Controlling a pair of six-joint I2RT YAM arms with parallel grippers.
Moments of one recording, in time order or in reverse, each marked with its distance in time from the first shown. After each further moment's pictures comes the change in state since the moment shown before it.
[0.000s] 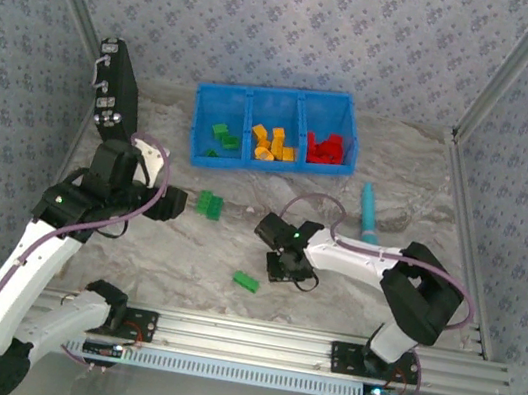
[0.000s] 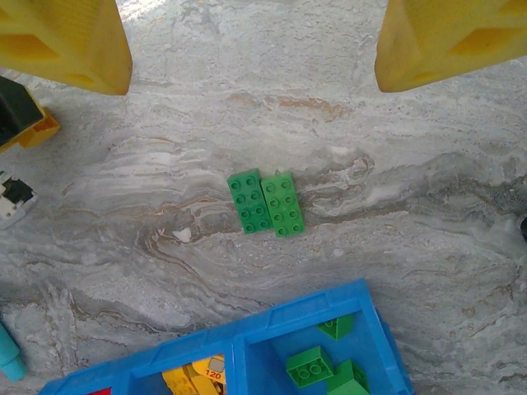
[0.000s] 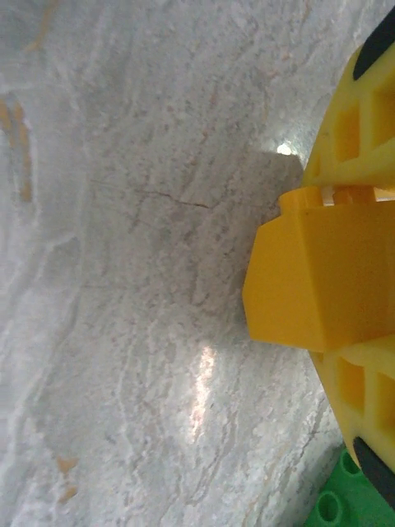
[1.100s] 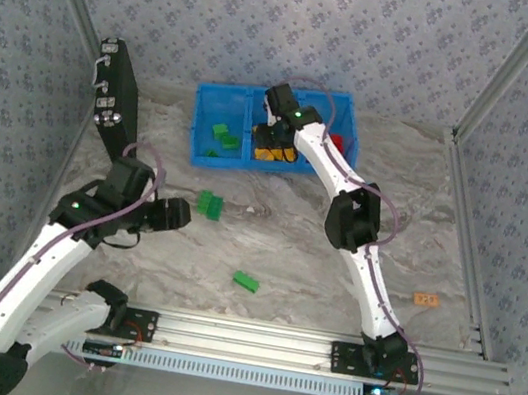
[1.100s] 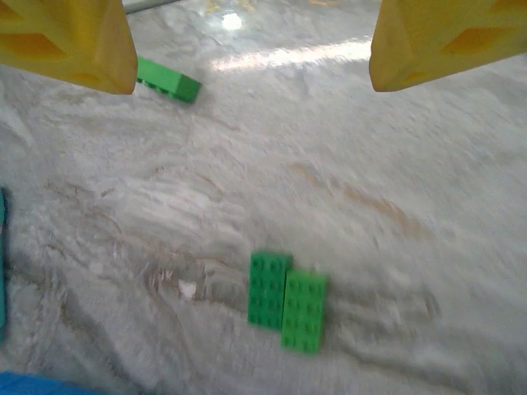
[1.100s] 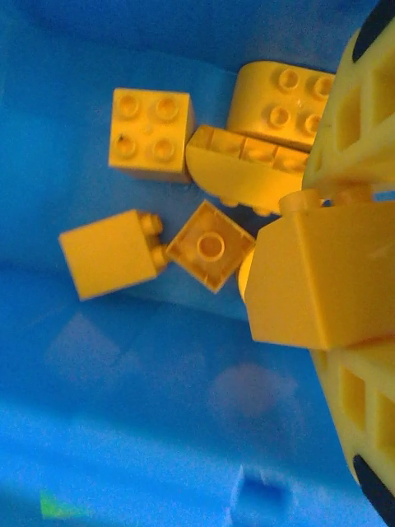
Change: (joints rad) left arm -0.030 -0.013 -0.193 0.002 0.100 -0.541; right arm -0.402 0.901 1.550 -0.212 -0.021 -0.508
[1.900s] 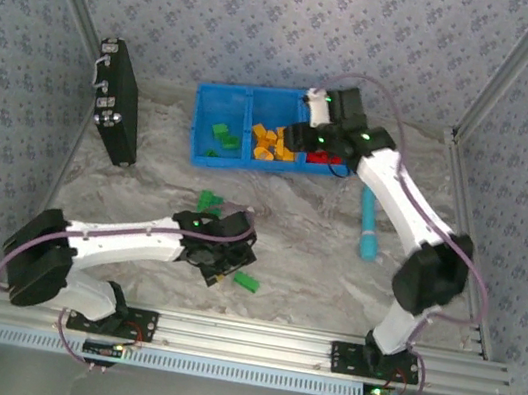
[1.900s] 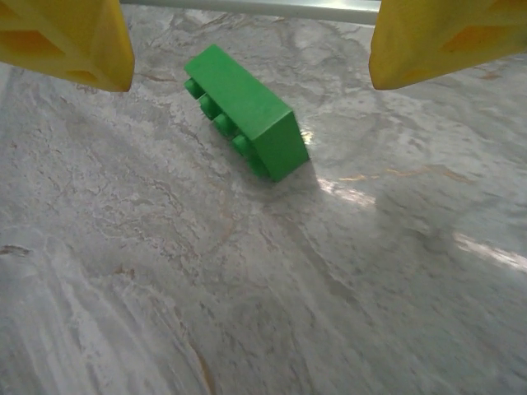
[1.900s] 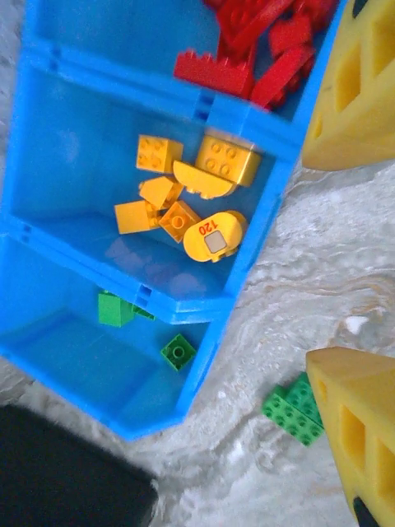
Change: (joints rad) left arm -0.635 0.567 -0.005 0.315 -0.142 -0.964; right arm -0.089 -0.849 -0.852 0.315 -0.211 -0.135
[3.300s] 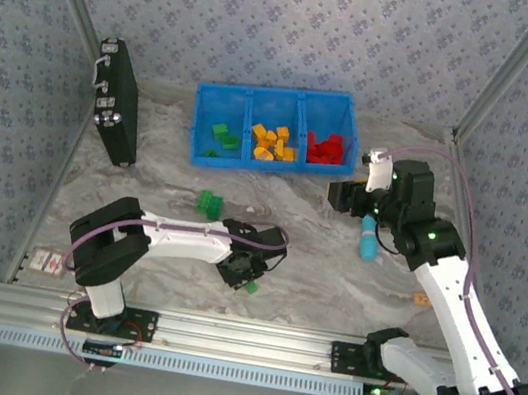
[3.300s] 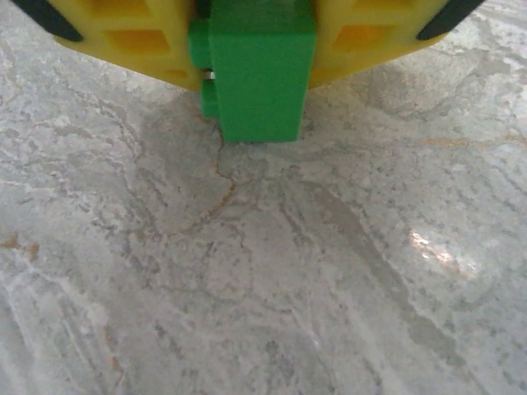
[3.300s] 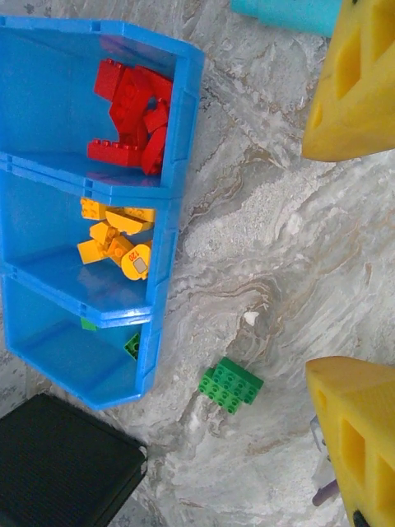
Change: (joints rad) left arm -0.064 0.323 0.148 -0.017 -0.055 -0.124; right arm -0.122 -0.665 -0.562 0.007 -0.049 0.056
